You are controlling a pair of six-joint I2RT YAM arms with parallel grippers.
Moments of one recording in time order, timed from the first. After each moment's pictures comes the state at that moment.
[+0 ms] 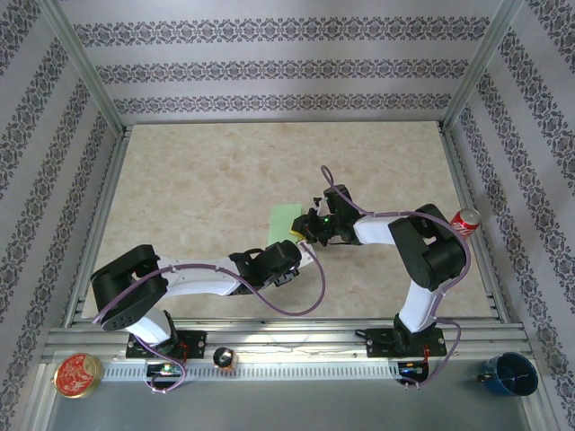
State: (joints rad) left arm -1.05 1.58 0.77 -0.03 -0.36 0.21; right arm 0.47 1.80 0.79 0.20 -0.68 1.07
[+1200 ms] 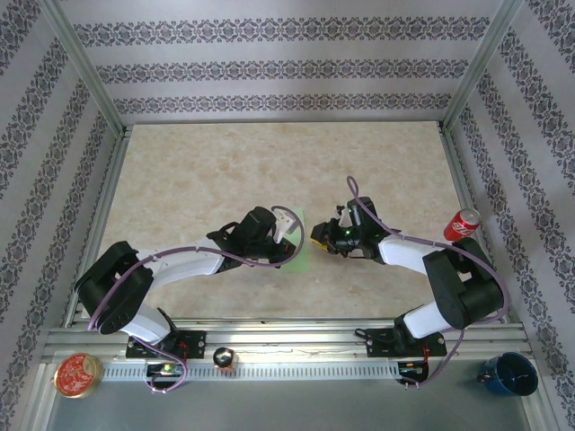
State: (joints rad) left arm -0.78 1.51 0.78 -0.01 0.24 -0.28; right arm 0.41 1.48 0.55 0.13 -0.61 1.02
